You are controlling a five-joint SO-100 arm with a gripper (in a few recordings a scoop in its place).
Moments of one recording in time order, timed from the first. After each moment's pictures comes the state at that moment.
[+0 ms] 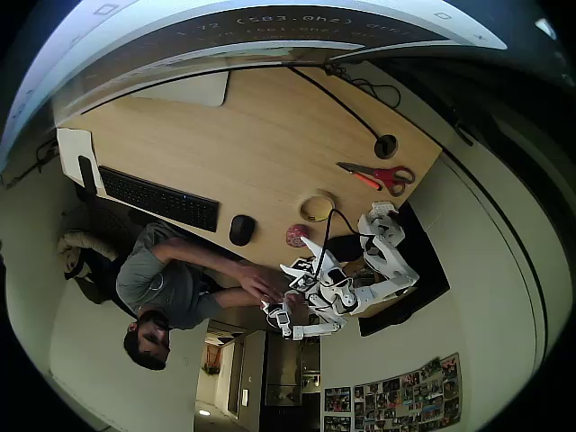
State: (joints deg) arm -19.2 127.4 117.0 69.6 -55.0
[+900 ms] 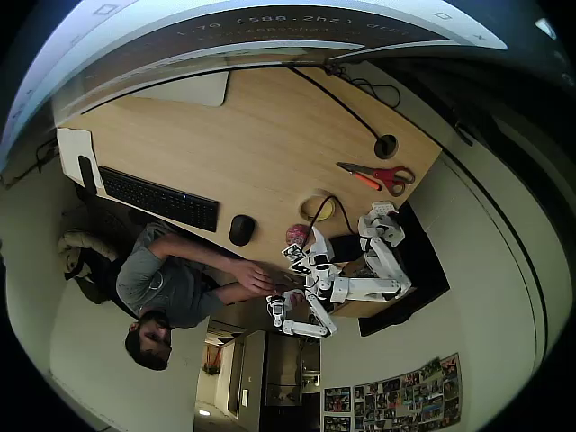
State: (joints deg) arm -30.1 113.4 126.7 67.2 -41.7
